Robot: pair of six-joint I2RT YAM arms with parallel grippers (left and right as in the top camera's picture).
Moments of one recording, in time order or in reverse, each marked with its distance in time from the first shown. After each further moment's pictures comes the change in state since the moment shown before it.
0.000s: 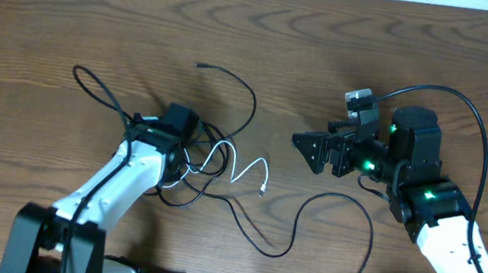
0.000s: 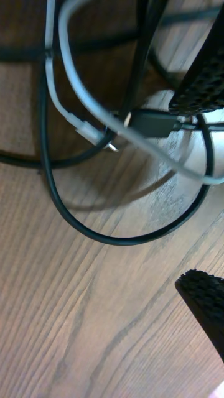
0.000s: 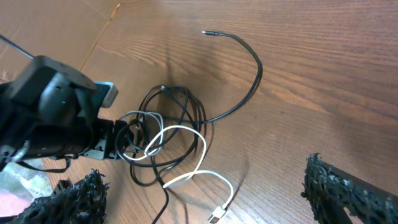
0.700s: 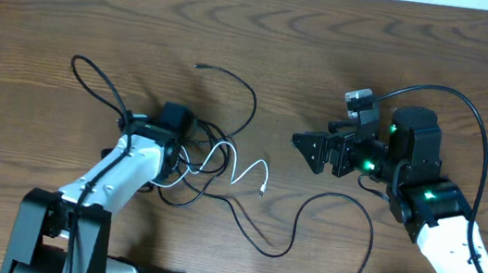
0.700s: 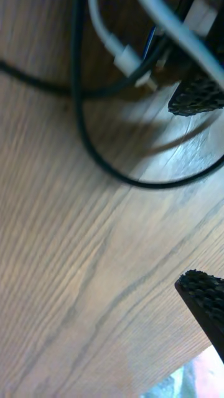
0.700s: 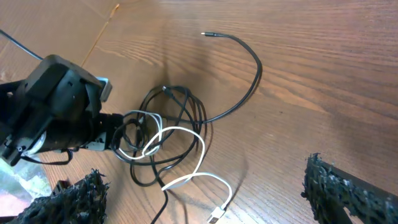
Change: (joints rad) left arm 0.045 0.040 0.000 0.016 -0.145 0.000; right arm 0.000 0.000 0.000 0.000 0.003 0.000
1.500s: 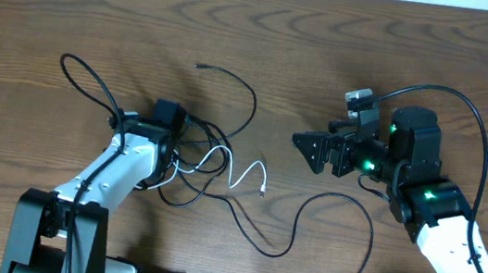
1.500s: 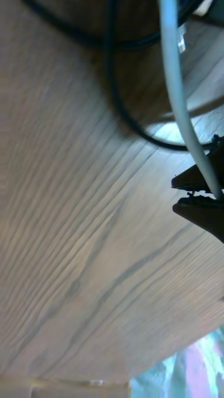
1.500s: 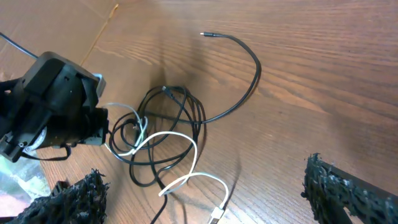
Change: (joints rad) left arm 0.048 0.000 0.000 0.022 -0.064 0.003; right arm 0.000 0.000 0.000 0.000 0.003 0.000
